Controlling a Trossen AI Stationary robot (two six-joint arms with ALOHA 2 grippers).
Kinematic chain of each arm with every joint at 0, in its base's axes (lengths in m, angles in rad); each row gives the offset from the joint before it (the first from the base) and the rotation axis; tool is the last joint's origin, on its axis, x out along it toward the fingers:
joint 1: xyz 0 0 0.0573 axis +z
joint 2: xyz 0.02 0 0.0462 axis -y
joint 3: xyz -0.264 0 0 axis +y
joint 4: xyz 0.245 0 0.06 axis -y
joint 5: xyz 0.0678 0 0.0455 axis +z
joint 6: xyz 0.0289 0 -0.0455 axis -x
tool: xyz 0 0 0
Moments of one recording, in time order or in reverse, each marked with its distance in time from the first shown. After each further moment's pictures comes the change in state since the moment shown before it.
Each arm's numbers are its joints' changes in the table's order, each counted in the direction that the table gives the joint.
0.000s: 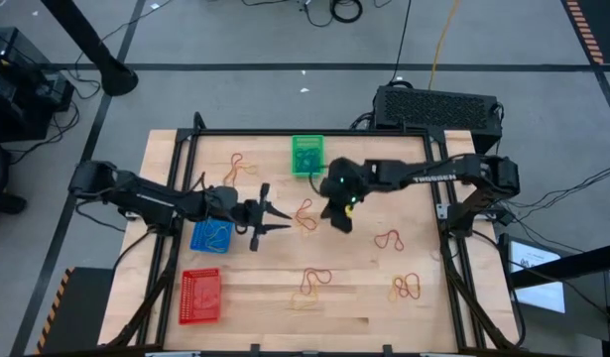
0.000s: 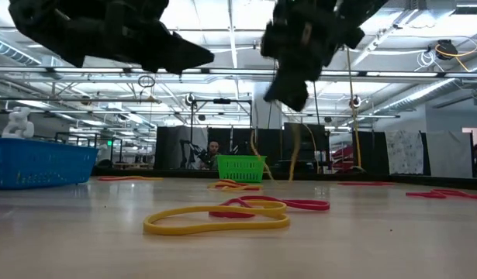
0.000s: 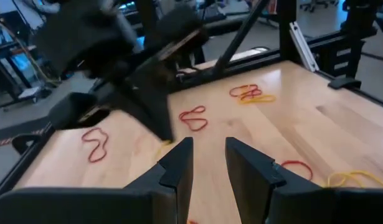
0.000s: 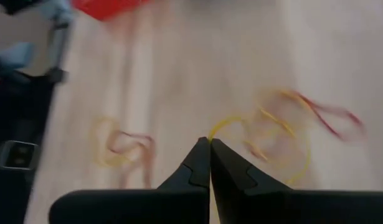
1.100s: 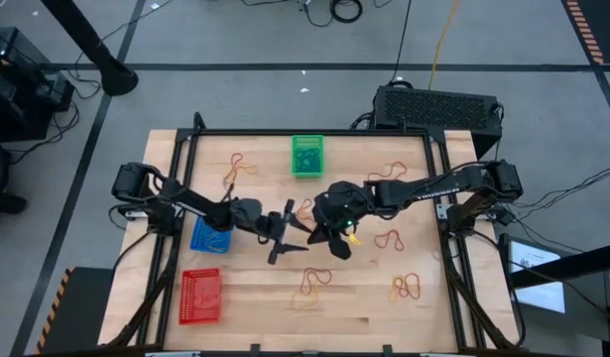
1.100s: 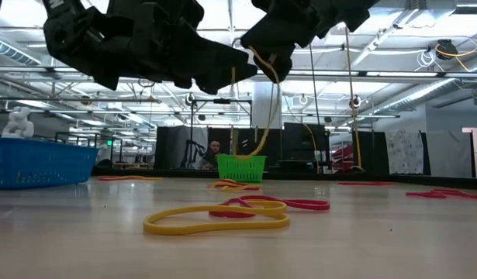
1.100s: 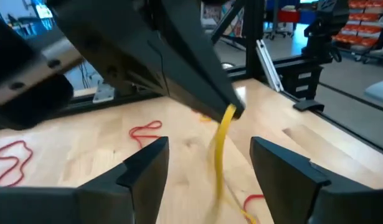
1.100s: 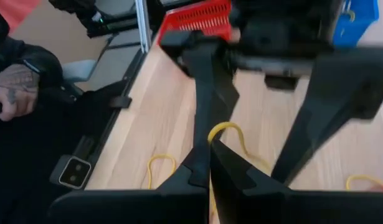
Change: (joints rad) left arm -0.048 -0.373 -0.142 0.267 -0.107 0.130; right arm 0.187 0.000 0.000 0.266 -0.006 -0.033
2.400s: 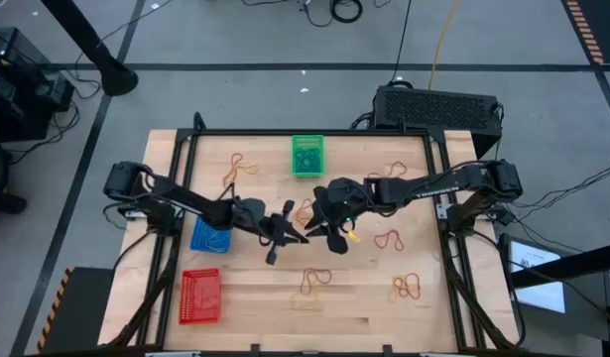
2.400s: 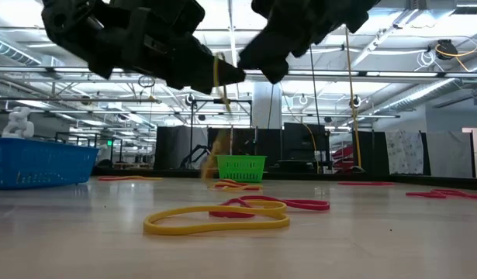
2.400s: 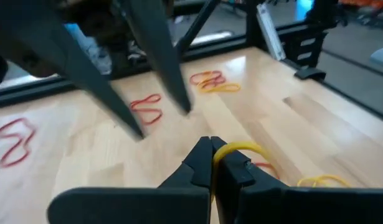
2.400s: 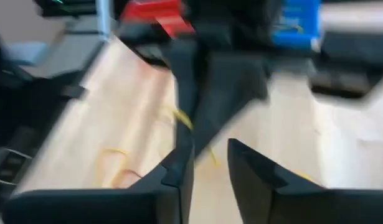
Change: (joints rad) left arm 0.001 0.086 -0.024 -0.250 0.027 -0.054; right arm -0.027 0.000 0.000 -0.023 -0.121 0.148
